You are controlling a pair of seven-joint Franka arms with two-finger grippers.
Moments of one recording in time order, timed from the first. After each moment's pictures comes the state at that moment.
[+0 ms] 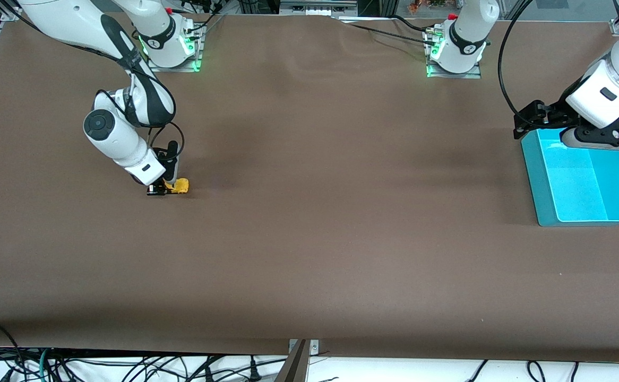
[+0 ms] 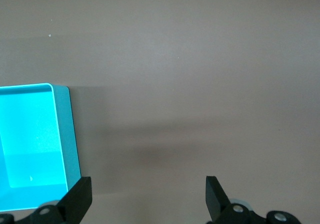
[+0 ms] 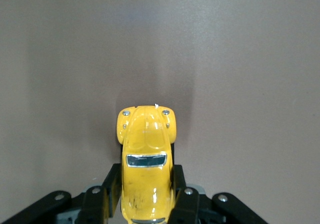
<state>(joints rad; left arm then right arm) -0.02 0.00 -0.08 -1.64 -0.02 1.61 -0.05 0.02 0.35 0.12 -2.34 -0.07 2.75 -1.45</state>
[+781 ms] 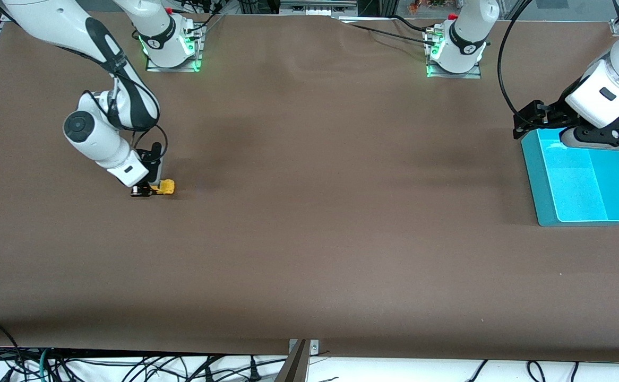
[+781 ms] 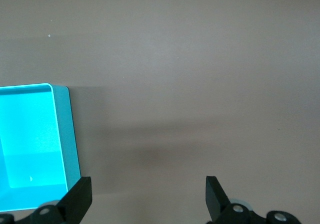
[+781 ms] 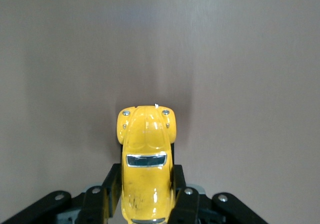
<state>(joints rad) -0.02 0.00 -0.08 -1.64 -0.02 1.61 -0.05 -0.10 0.35 0.12 -2.34 -0.07 2.75 -1.52</state>
